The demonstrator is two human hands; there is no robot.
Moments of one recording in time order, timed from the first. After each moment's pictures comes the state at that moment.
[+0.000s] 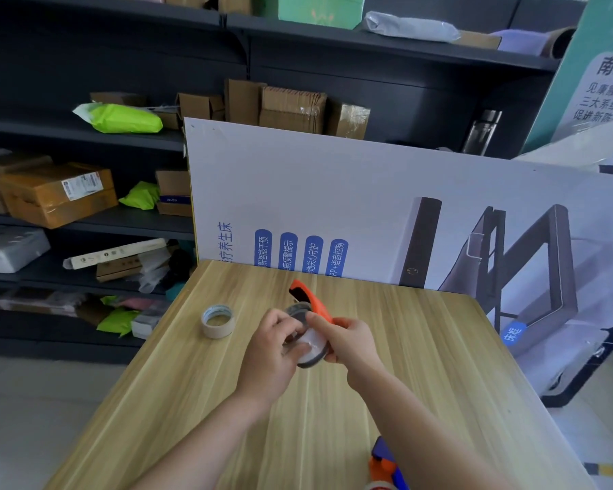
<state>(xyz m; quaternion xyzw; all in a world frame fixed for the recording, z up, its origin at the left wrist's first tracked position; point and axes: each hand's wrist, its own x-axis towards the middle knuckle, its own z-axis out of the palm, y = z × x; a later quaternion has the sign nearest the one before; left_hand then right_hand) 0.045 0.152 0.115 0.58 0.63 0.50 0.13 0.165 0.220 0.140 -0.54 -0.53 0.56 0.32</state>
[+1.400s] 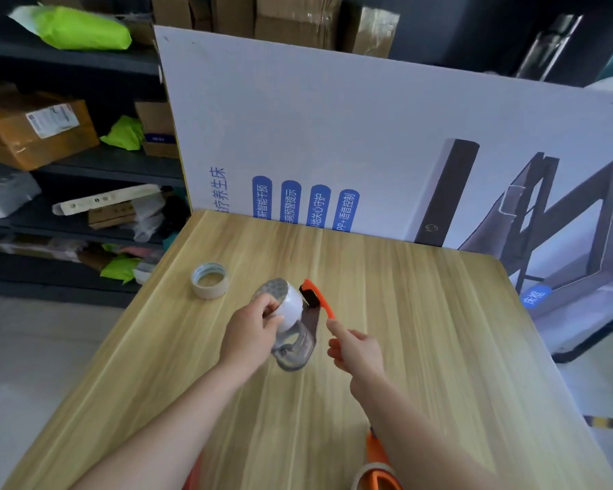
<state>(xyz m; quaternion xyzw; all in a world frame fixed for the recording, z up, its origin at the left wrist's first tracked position) 0.014 0.207 0.045 0.47 0.76 0.41 0.21 0.181 0.265 0.037 -0.63 -0.38 0.61 0.30</state>
